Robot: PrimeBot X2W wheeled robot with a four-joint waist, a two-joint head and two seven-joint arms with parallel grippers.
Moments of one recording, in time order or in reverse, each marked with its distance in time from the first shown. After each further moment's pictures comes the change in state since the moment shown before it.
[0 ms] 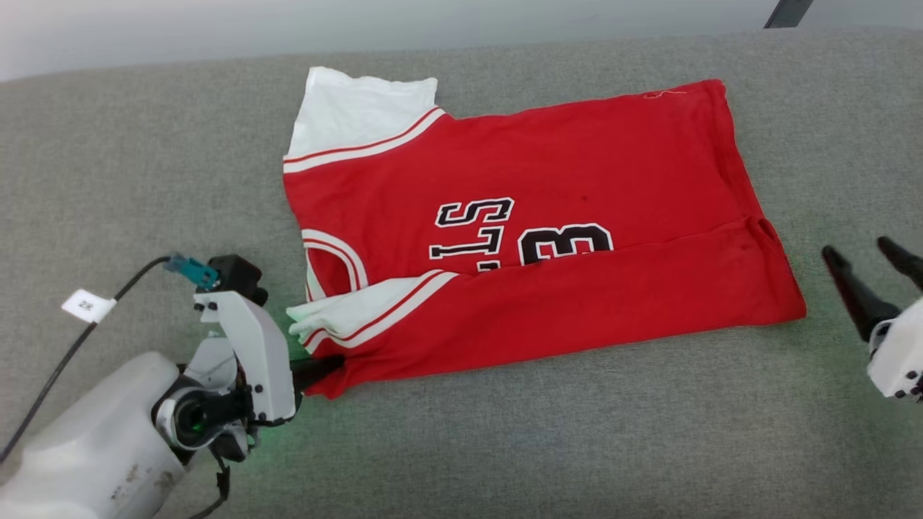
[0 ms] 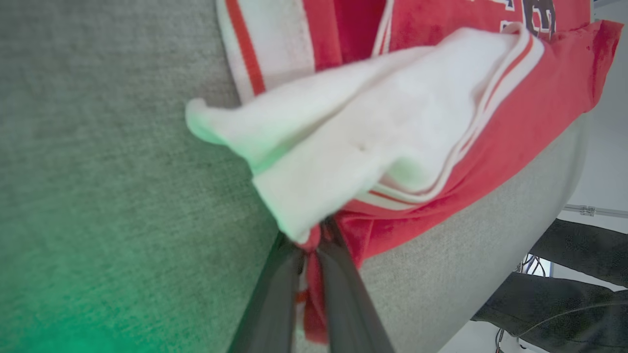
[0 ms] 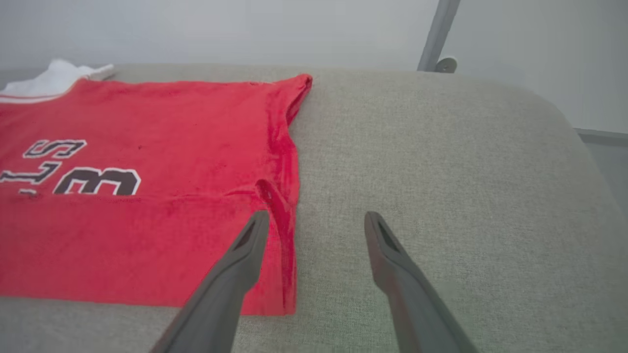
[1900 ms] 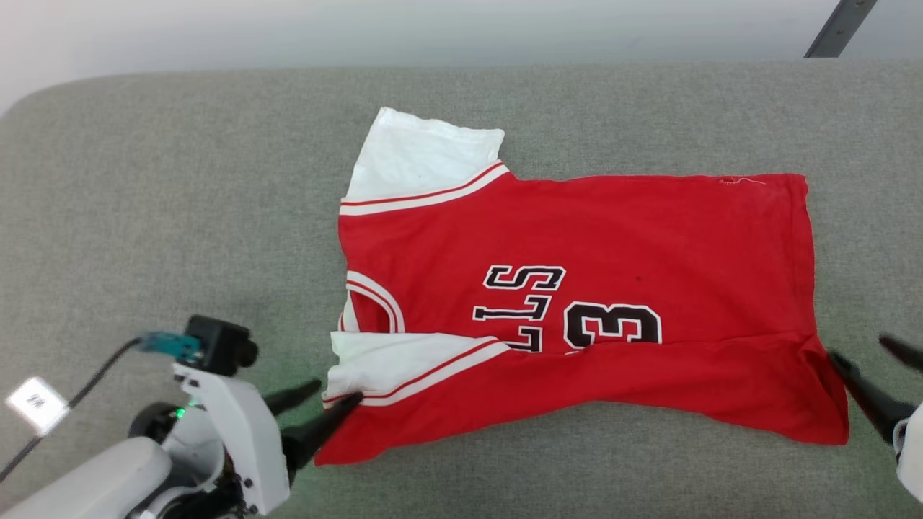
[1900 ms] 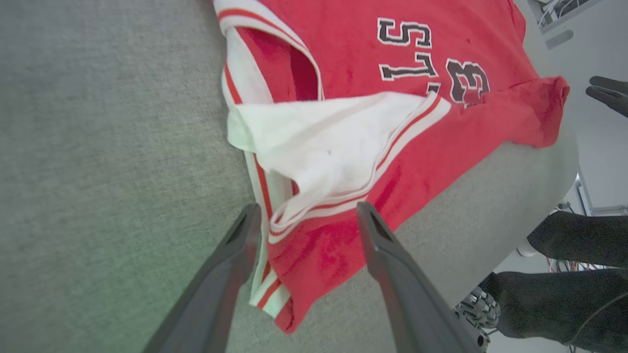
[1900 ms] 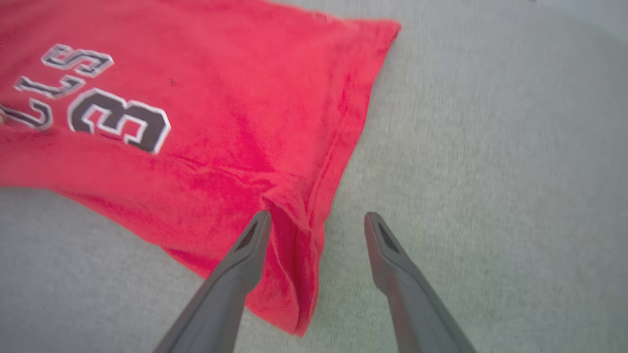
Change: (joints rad) left arm 0.191 0.227 0.007 -0.483 0.131 0.092 -0.279; right arm 0.271 -0.134 -0.007 -0.260 0.044 0.000 0.229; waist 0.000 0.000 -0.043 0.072
